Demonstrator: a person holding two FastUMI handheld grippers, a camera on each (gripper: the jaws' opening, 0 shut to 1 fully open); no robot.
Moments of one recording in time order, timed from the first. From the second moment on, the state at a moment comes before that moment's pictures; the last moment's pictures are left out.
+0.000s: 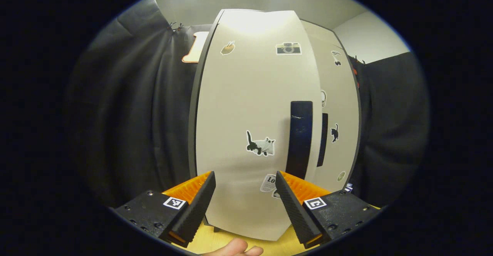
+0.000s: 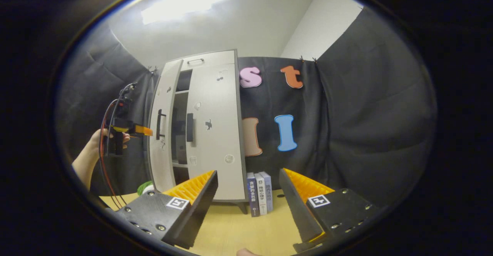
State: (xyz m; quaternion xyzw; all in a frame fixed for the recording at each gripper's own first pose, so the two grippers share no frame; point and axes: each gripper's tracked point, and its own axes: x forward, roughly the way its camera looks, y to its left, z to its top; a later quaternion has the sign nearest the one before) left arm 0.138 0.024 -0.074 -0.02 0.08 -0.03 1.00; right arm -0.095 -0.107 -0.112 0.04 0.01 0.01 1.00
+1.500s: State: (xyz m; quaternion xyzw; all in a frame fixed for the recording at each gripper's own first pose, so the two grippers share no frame) left arm -0.020 -0.049 -0.080 -0.01 0.05 -0.05 1.00; right arm -0.060 -0.003 -0.094 0.05 0.05 0.05 1.00
